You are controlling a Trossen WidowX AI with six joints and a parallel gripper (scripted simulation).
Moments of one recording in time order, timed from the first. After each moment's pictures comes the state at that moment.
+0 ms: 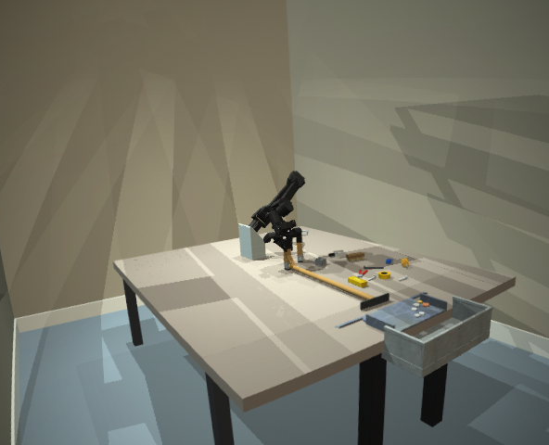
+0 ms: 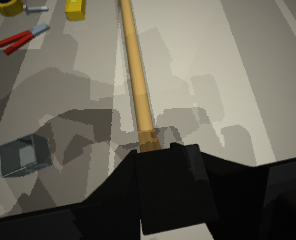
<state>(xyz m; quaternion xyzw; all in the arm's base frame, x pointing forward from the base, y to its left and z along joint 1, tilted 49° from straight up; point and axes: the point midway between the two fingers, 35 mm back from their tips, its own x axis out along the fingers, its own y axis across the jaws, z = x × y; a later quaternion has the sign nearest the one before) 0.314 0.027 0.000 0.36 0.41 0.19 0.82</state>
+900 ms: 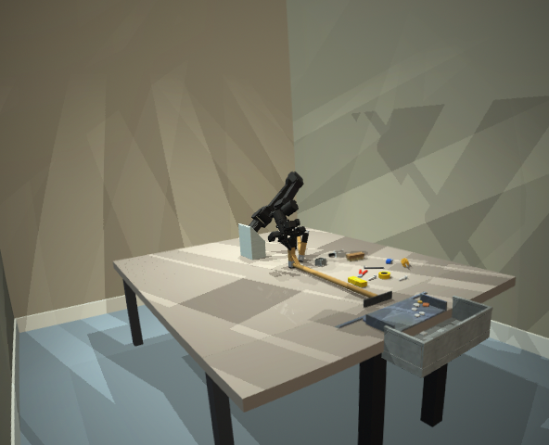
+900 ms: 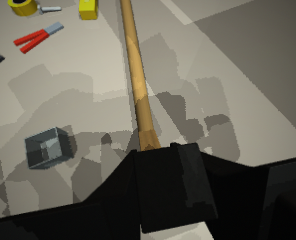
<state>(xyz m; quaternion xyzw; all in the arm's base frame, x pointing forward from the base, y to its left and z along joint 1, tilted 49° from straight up) 0.307 0.047 0.021 0.36 0.41 0.18 0.82</state>
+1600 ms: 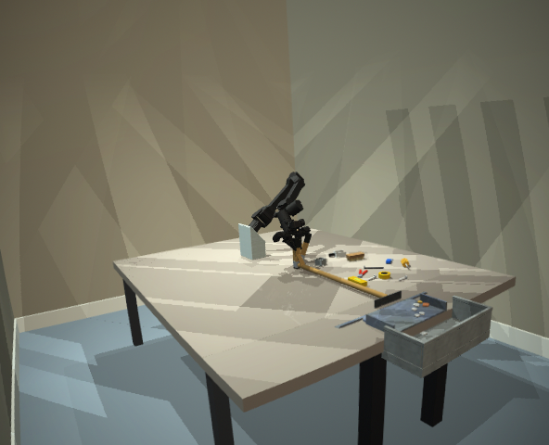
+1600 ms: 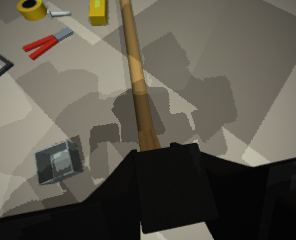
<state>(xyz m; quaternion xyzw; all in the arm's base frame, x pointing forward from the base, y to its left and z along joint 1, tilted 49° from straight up) 0.330 0.054 0.031 0.36 0.40 0.20 0.82</state>
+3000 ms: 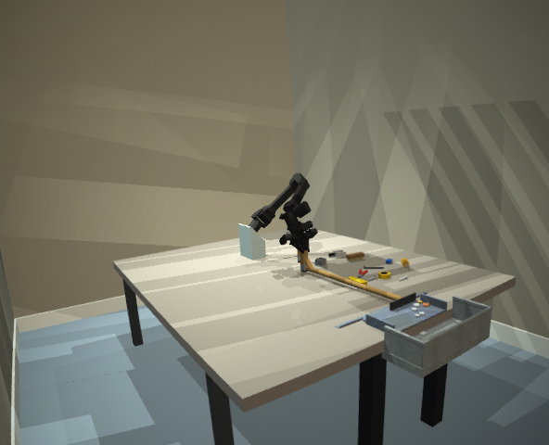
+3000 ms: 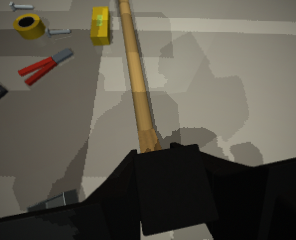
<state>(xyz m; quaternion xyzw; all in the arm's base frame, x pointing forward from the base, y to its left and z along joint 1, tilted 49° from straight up) 0.391 0.054 0.031 0.36 0.40 0.20 0.82</state>
